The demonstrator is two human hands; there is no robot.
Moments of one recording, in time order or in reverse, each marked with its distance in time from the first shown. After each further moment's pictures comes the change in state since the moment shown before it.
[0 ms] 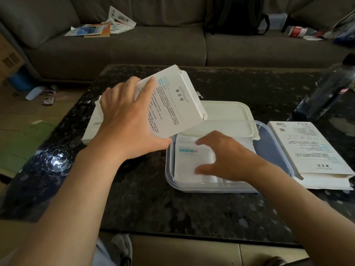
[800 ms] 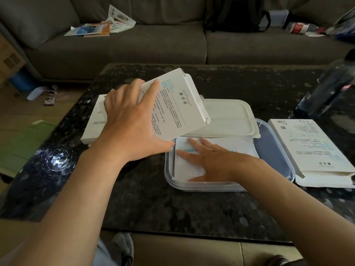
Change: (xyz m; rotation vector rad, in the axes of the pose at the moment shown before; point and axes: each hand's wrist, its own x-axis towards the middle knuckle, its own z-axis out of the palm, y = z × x) left_hand -0.002 0.006 0.005 -0.011 -0.013 0.033; right_hand 0.028 0.012 0.028 -0.396 -0.316 -0.210
